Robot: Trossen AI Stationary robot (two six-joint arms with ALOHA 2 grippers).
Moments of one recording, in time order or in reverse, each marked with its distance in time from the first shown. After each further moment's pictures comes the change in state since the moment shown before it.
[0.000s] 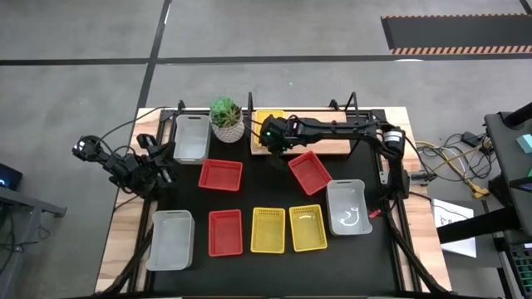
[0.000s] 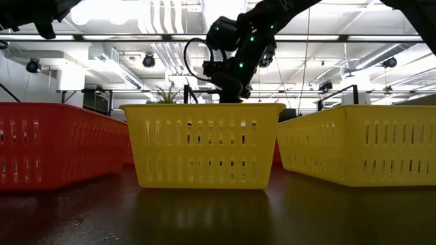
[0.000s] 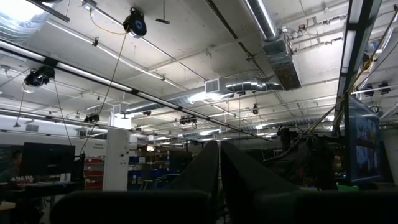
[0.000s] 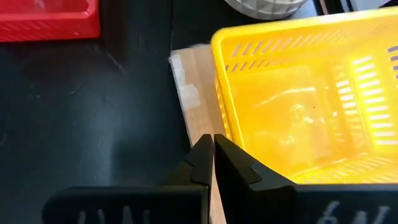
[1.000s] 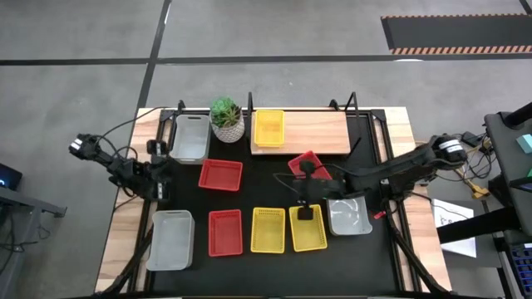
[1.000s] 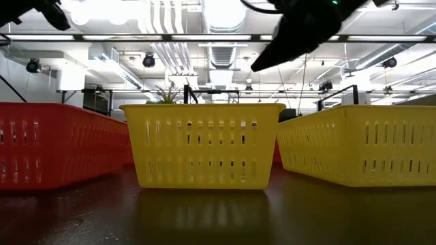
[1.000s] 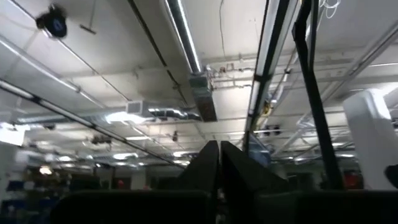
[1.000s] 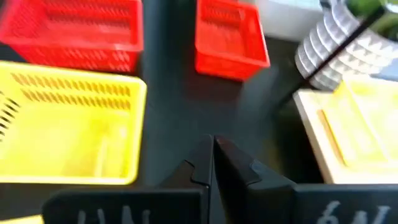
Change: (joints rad) left arm 0.000 0.100 0.000 -0.023 0.323 -0.335; right arm 0.505 -0.530 -0.706 0.562 0.265 0.110
